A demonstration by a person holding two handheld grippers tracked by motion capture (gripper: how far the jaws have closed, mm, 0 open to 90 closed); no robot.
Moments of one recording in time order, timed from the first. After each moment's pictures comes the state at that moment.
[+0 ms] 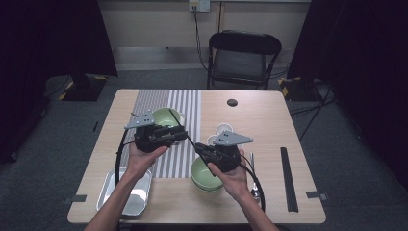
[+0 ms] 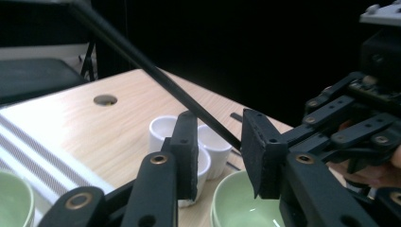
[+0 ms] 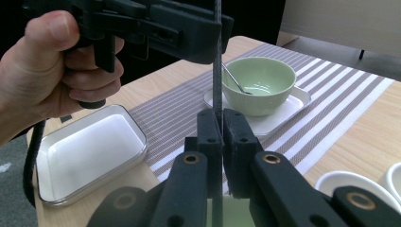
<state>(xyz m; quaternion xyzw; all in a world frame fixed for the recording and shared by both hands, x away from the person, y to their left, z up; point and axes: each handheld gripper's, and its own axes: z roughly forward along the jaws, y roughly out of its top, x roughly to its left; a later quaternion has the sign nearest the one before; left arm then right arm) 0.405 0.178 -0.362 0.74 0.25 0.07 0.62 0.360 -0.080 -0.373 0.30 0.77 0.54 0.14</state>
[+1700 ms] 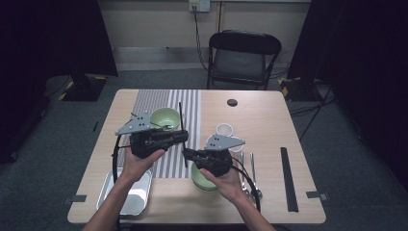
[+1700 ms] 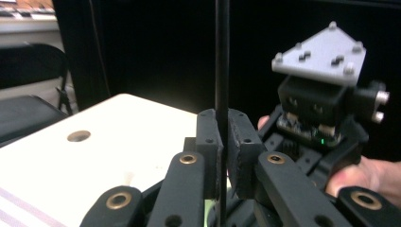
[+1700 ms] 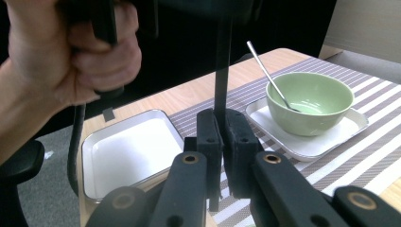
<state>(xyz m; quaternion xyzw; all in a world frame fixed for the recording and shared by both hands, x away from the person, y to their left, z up) 0.376 0.172 -0.332 0.75 0.18 0.08 0.64 0.353 -0.062 -0.374 0.24 0.78 0.57 0.10</state>
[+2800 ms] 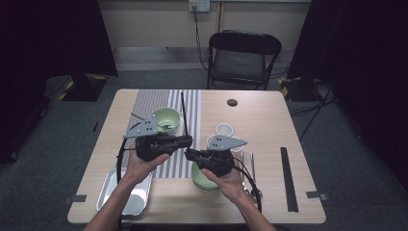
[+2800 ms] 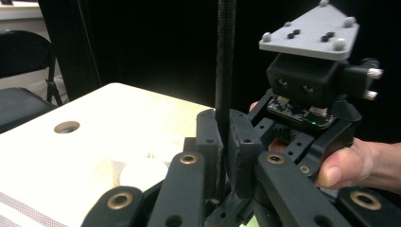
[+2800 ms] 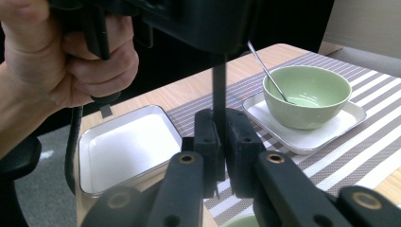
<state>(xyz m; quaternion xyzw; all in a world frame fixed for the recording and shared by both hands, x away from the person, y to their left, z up) 0.374 0.165 -0.339 0.76 0.17 0.07 0.63 0.357 -0.067 -0.382 0.24 0.78 0.57 0.09</state>
